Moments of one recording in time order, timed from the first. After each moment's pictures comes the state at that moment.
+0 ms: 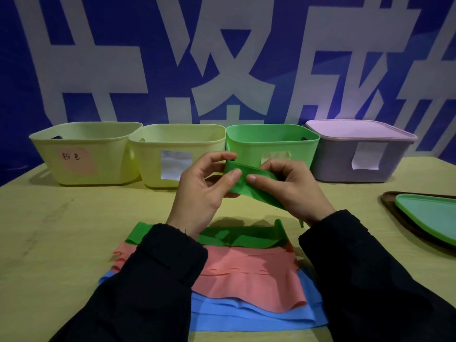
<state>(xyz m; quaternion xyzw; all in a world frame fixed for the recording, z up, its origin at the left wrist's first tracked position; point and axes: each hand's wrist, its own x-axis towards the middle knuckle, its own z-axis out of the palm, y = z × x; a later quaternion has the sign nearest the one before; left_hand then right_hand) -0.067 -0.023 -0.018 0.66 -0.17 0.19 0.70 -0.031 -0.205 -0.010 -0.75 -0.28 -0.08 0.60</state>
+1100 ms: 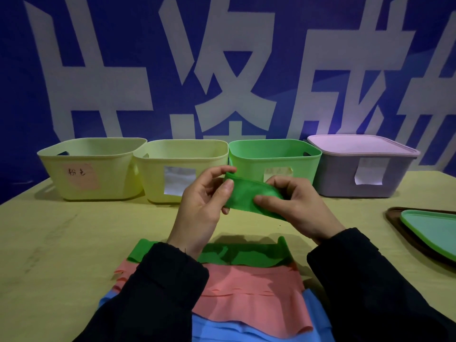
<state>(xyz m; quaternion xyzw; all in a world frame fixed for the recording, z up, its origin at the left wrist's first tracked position) -0.068 -0.019 -0.018 0.66 -0.17 0.20 0.71 -0.032 -0.212 -0.005 -0.73 -0.29 -0.03 0.62</state>
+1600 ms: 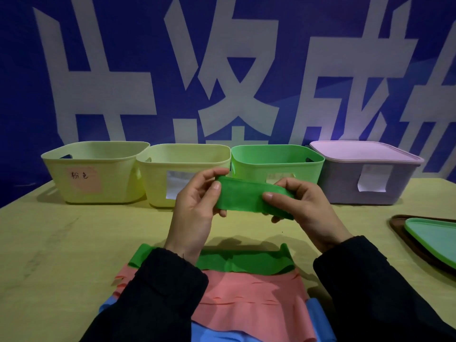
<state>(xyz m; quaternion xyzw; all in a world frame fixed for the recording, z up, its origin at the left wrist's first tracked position) -0.066 -0.013 -0.017 0.63 -0.14 0.23 0.73 -0.030 -0.215 -0.004 -0.68 -0.25 -0.04 0.69</state>
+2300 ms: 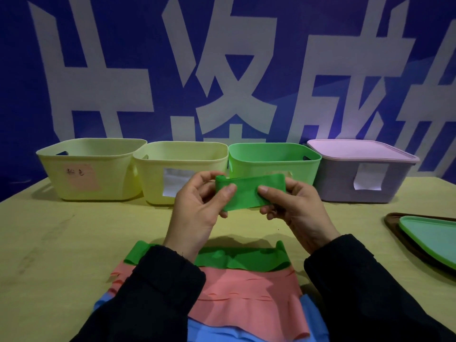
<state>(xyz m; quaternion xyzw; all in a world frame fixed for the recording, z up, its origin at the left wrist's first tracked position) -0.066 -0.020 -0.016 0.63 -0.13 0.21 0.73 -0.033 -0.205 -0.007 -0.61 -0.20 -0.01 0.77</state>
